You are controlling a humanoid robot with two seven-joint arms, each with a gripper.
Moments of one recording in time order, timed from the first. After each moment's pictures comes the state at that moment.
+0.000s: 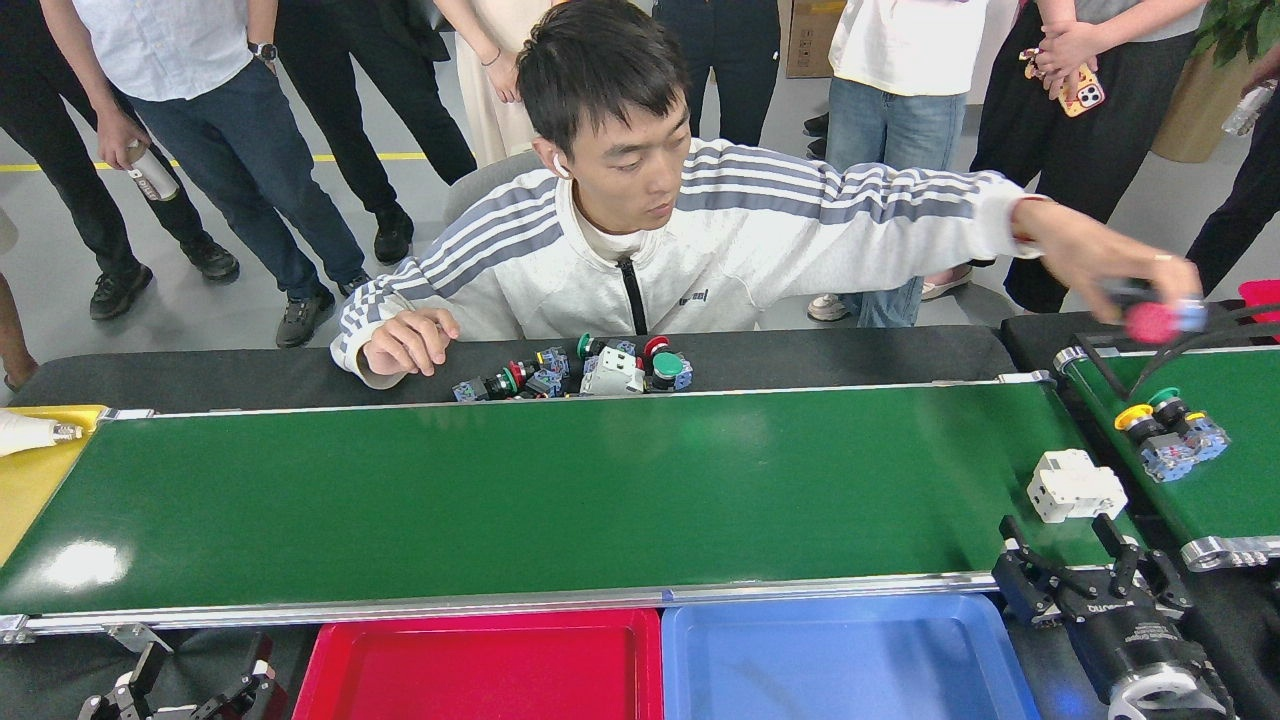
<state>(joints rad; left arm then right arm) 0.29 0.08 0.38 -1.66 -1.42 -0.30 0.04 -0.04 -0.22 -0.21 -1.38 1.24 -0.25 0.05</state>
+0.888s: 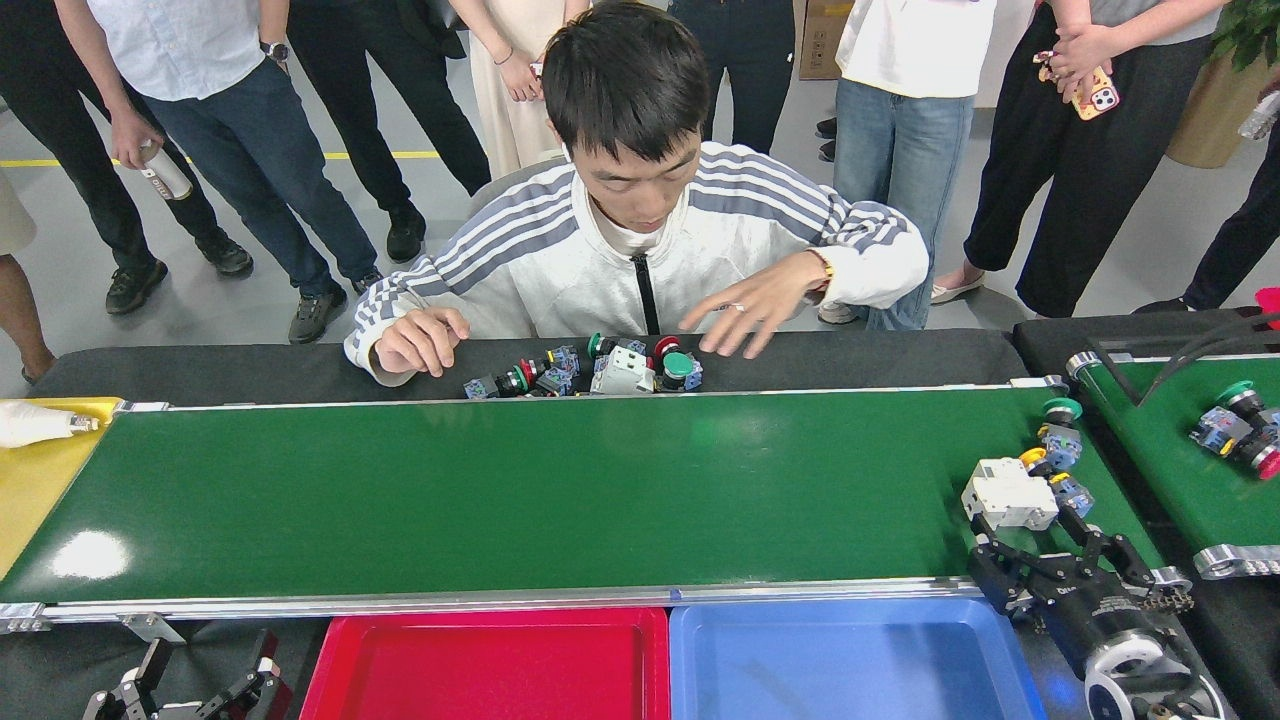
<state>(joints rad) 0.28 0.08 0.38 -1.66 -1.42 -0.30 0.04 -0.13 -0.23 -0.08 -1.28 1.24 -0.24 0.09</state>
